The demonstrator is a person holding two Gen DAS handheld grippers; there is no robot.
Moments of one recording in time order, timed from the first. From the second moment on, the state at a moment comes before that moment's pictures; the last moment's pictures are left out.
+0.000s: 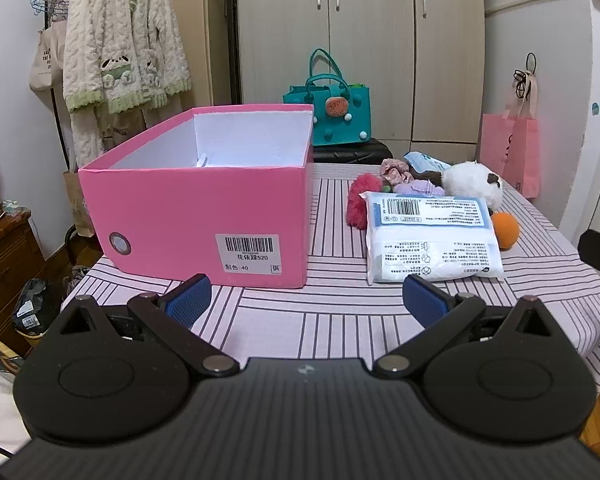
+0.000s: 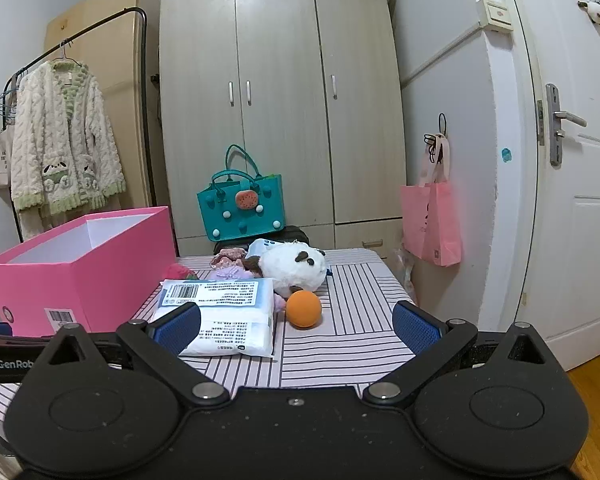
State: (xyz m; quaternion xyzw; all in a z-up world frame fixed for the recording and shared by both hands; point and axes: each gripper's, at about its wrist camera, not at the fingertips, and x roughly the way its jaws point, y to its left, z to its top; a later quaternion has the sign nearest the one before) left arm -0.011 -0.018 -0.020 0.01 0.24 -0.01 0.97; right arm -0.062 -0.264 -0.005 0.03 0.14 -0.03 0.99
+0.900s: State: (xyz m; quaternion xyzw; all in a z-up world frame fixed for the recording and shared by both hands) left arm -0.016 -0.011 -0.023 0.00 0.21 -0.01 0.98; right arm -0.064 -0.265 -0.010 0.02 0.12 -0.04 0.99
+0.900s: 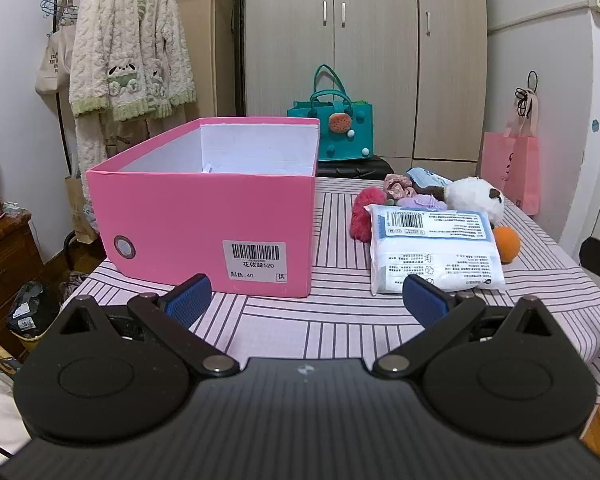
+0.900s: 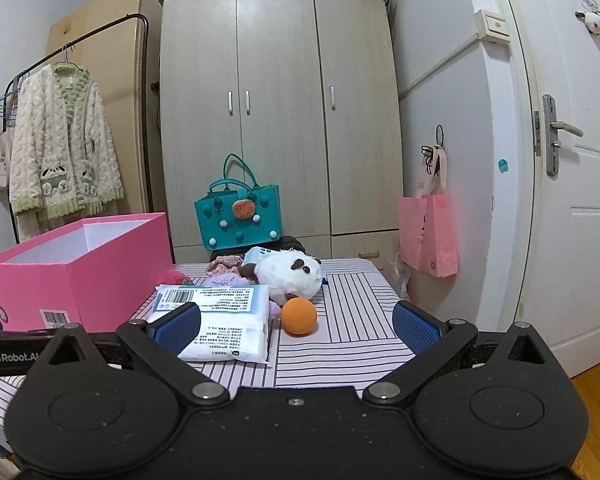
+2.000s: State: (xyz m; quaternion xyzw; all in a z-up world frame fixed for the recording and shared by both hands) left arm 0.029 -0.065 0.030 0.03 0.21 -0.13 0.97; right arm 0.019 -0.320 -0.004 0.04 0.19 0.12 0.97
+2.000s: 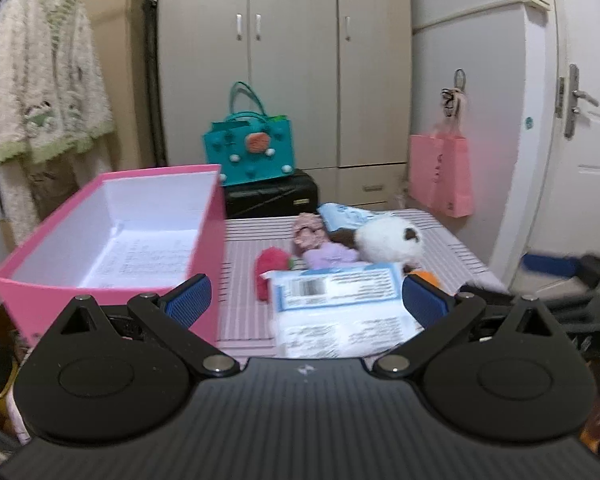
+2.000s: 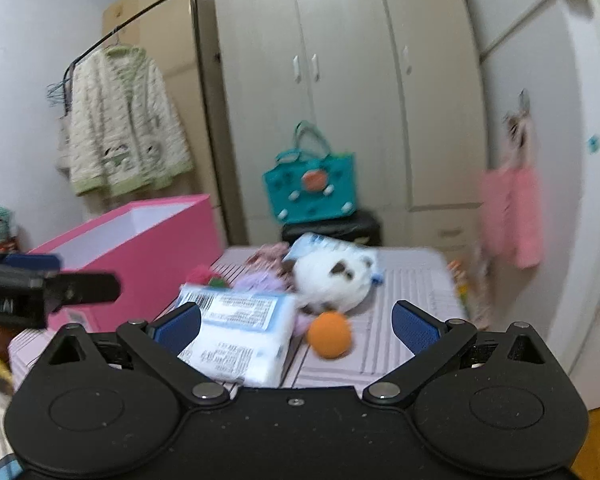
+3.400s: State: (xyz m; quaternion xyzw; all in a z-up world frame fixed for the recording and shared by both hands) left arm 0.129 -0.073 -0.041 -0.04 0.36 -0.17 0.92; right arm 0.084 -0.310 -0.053 0.08 0.32 0.21 0.92
